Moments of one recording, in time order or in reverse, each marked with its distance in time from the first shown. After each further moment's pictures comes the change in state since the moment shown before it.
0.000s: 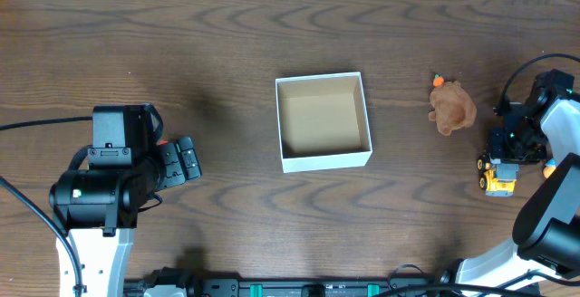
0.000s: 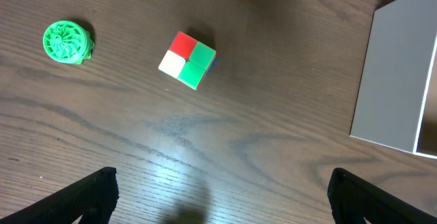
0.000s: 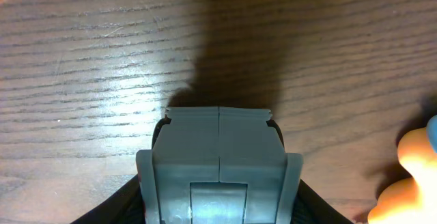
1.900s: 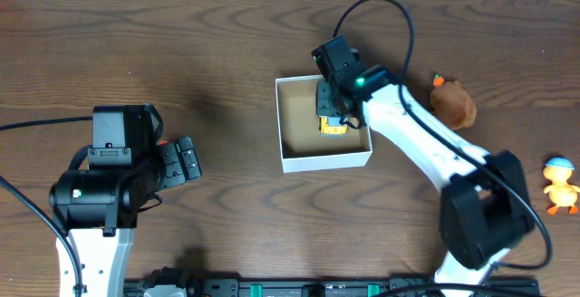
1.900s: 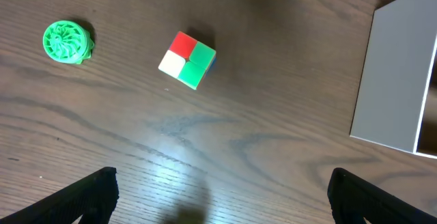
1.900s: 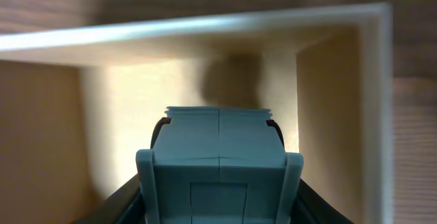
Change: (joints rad) left arm 0.000 0.000 0.000 0.000 0.000 0.000; right arm 0.979 0.087 0.228 0.222 0.053 0.914
